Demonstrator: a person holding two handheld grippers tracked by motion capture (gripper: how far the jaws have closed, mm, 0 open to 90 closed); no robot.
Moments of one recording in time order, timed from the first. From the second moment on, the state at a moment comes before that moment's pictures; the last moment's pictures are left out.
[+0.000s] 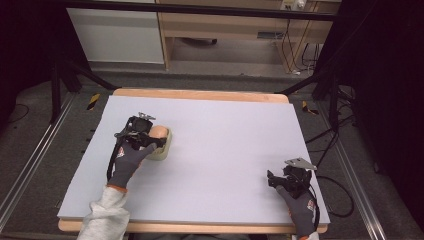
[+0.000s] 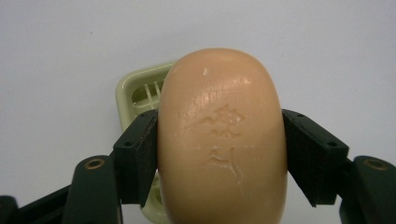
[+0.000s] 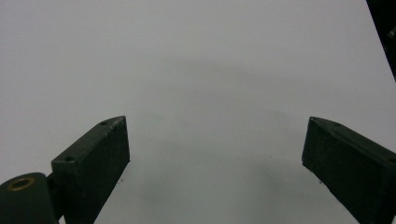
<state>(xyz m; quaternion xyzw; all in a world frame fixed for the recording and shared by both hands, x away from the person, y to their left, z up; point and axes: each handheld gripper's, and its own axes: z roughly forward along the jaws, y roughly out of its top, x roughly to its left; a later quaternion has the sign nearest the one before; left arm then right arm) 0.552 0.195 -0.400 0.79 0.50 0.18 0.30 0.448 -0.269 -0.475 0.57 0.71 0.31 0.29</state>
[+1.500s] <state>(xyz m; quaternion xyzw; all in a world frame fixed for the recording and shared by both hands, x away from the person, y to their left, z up) 0.575 0.195 -0.438 0.78 0.53 0.17 0.28 0.448 -0.270 -0.475 0.57 0.71 0.31 0.28</state>
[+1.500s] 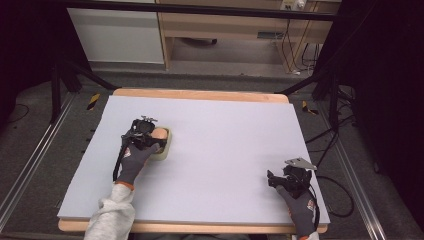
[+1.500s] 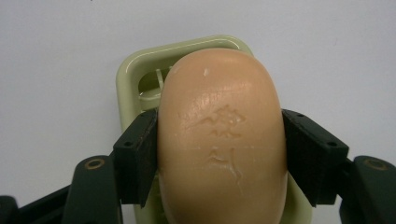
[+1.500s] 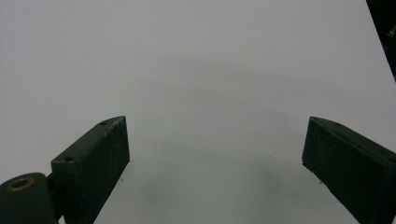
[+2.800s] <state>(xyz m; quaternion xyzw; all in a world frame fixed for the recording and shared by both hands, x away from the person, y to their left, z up) 0.540 0.213 -0.422 0.78 0.49 0.19 0.34 0.448 -0.272 -0.474 0.57 0.70 0.31 0.29</state>
